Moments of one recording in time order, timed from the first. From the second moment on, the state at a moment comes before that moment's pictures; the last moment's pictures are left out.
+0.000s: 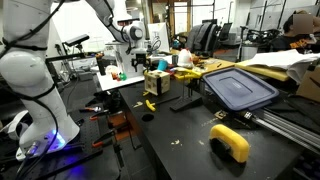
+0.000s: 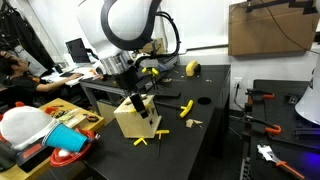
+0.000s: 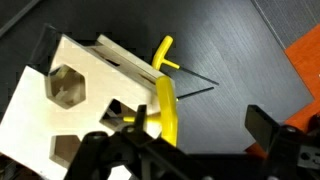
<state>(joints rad) 0.24 0.41 0.26 -1.90 -0.15 2.20 -0.29</state>
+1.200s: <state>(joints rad) 0.23 0.41 0.25 -1.90 -0.19 2.24 -0.29</state>
